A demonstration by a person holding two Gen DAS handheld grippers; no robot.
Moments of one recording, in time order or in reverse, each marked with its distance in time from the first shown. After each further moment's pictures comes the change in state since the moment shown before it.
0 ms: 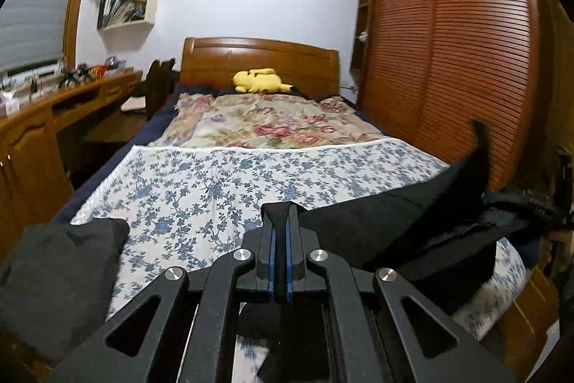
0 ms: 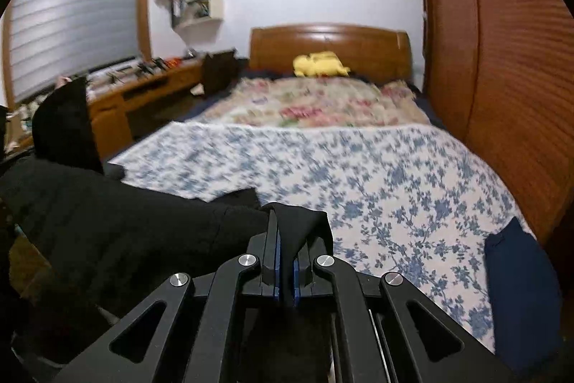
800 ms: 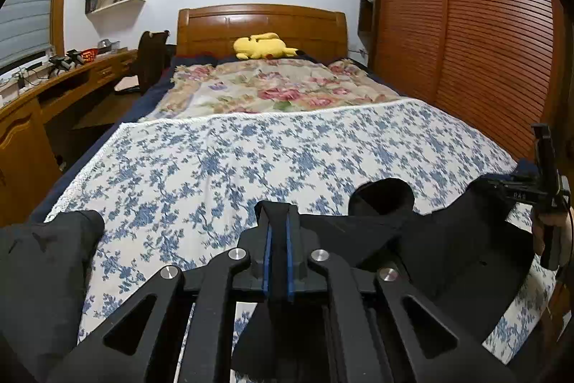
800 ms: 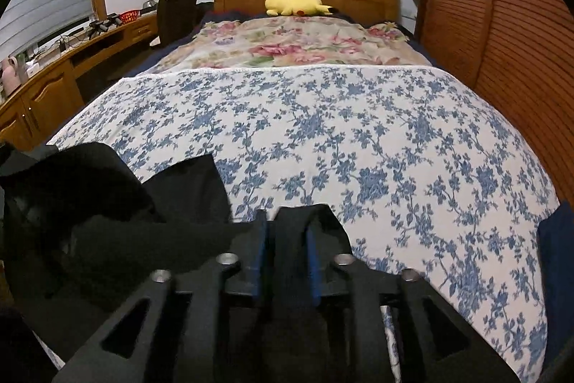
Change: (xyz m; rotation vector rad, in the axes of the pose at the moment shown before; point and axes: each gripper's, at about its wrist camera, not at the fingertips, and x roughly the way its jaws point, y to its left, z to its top) left arm 0.100 -0.008 -0.031 0.070 0.127 0.033; right arm 0.150 0.038 0.032 0.031 0.205 -0.089
